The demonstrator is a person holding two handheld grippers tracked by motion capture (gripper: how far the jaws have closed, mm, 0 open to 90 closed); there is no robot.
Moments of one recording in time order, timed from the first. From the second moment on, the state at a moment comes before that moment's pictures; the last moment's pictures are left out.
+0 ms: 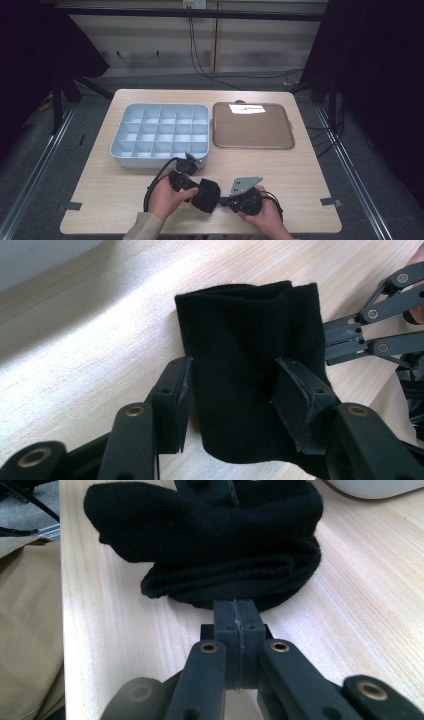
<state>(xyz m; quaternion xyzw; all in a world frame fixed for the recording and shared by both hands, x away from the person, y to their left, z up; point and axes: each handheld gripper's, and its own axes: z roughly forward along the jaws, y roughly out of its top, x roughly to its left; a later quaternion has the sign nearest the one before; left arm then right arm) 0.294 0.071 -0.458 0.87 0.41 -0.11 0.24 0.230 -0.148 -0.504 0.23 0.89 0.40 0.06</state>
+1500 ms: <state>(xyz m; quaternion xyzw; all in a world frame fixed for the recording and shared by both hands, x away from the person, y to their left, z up) 0.291 0.062 -0.459 0.87 0.41 -0.11 0.25 0.230 -0.146 -0.504 0.23 0.89 0.40 0.05</state>
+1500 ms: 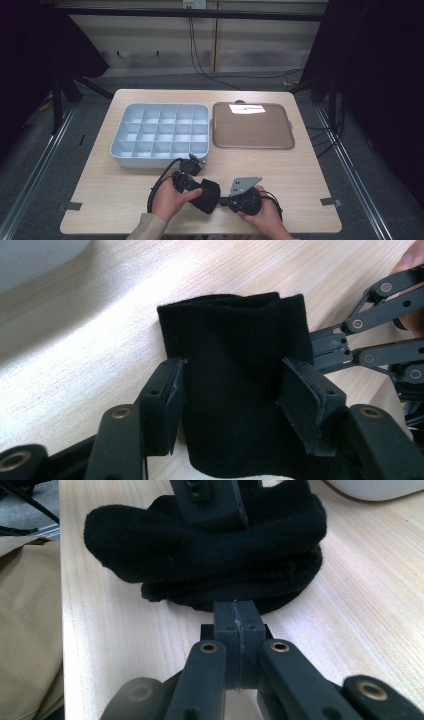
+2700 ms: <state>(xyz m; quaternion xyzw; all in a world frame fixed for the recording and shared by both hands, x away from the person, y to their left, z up) 0.292 0.054 -0.472 0.86 0.41 -0.14 0.25 0.231 -0.147 -0.504 0.23 0.89 0.40 0.06</state>
